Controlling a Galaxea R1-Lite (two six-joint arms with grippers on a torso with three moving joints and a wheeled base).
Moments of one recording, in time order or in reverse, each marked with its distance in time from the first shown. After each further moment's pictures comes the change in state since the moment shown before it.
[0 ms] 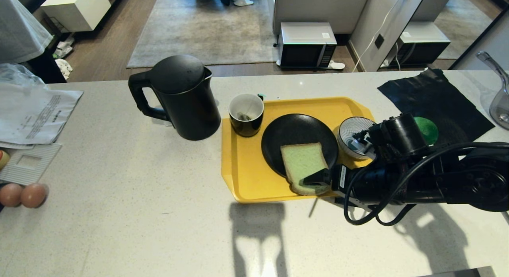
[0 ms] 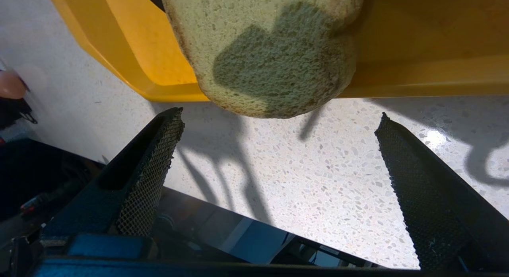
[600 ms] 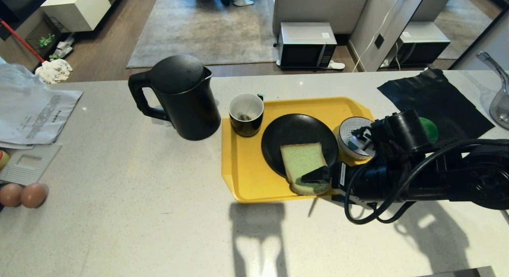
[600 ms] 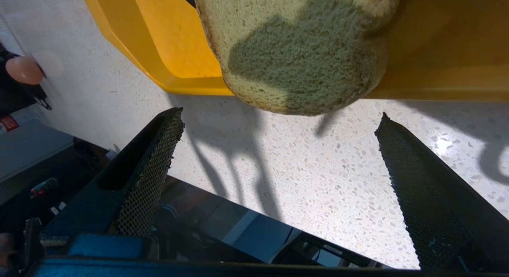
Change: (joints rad) left arm 0.000 0.000 0.000 0.000 0.000 0.000; right arm 0.003 -0.002 -0.018 -0.001 0.043 -0.019
